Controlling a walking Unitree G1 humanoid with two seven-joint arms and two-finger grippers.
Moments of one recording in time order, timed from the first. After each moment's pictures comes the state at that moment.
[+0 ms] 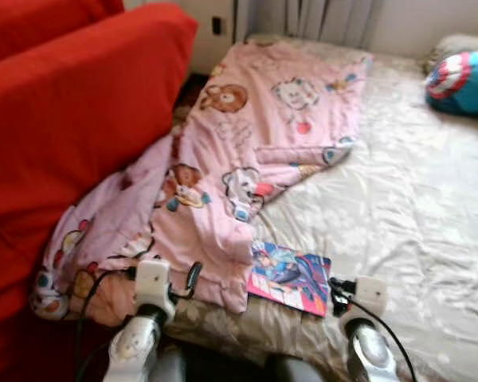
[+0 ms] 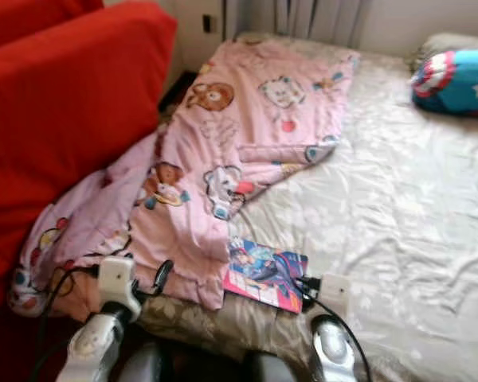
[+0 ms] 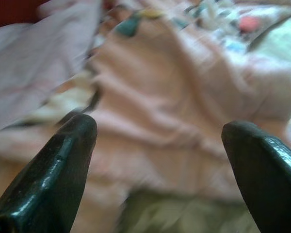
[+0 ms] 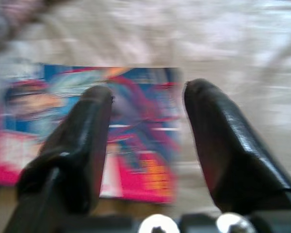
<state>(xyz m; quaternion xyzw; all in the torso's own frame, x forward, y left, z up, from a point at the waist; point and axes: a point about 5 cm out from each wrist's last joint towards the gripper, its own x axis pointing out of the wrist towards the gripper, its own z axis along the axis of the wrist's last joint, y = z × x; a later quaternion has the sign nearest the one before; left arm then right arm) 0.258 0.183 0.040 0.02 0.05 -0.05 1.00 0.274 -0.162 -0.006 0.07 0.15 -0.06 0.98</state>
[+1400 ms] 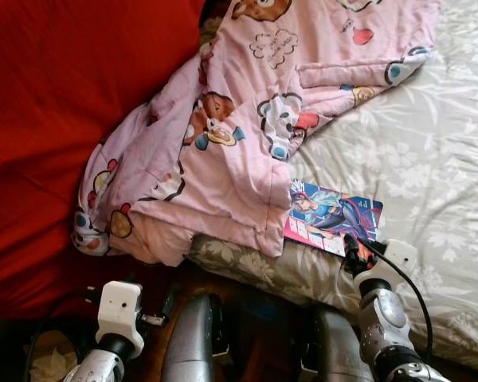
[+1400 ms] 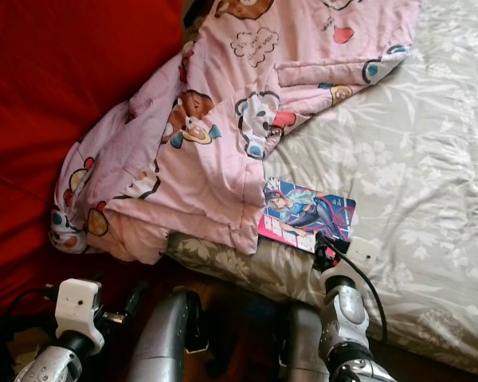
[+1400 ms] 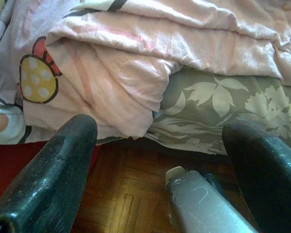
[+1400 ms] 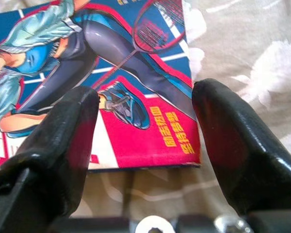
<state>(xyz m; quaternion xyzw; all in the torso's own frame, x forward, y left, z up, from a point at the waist) 0.204 0.195 0.079 0.05 0.06 -0.08 0.99 0.308 -0.206 0.031 0.17 0.07 -0.11 0.98</state>
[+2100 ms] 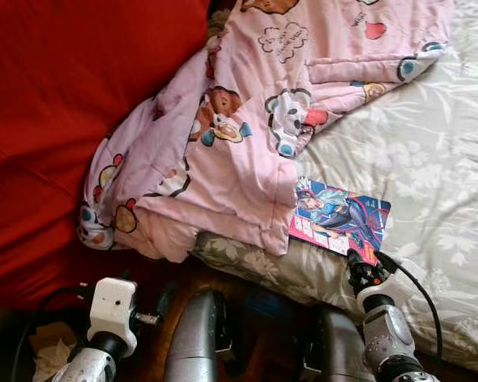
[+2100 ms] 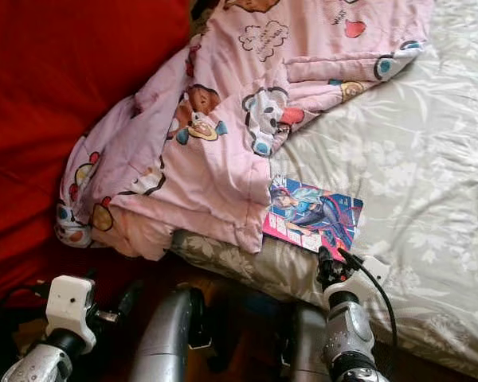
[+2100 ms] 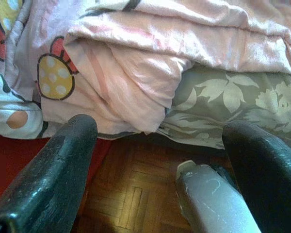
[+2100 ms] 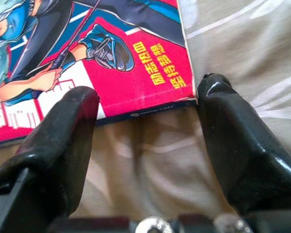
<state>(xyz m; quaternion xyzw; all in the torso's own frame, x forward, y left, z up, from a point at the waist) 0.202 0.199 0.093 0.07 0.06 -0.08 0.99 0.293 -0.208 0.010 0.32 0.10 -0.09 0.94</state>
